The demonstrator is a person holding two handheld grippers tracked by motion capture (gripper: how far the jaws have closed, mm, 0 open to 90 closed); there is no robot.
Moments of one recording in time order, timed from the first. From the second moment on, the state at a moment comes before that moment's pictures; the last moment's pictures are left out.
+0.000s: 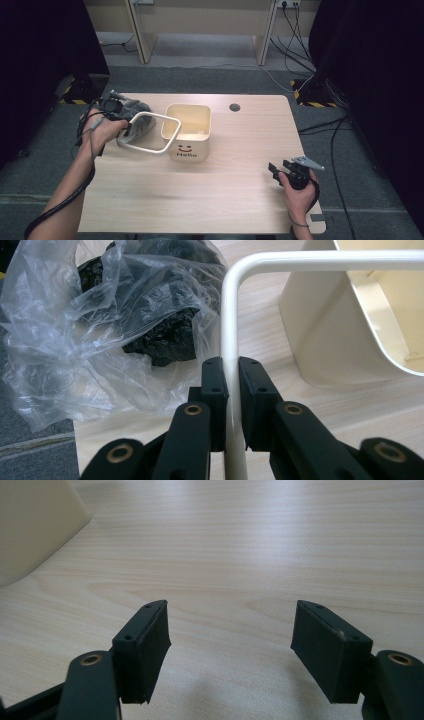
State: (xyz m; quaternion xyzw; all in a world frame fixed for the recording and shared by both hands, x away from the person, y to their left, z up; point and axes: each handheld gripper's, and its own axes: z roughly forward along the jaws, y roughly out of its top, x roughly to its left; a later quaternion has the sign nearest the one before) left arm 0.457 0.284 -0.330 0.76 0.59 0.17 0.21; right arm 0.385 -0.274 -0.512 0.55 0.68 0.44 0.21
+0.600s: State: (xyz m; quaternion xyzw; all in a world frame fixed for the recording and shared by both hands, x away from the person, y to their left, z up) left arm 0.464 0.270 -0.325 0.76 0.59 0.16 0.21; right arm 0.385 -0.275 -0.512 0.55 0.68 0.44 0.21
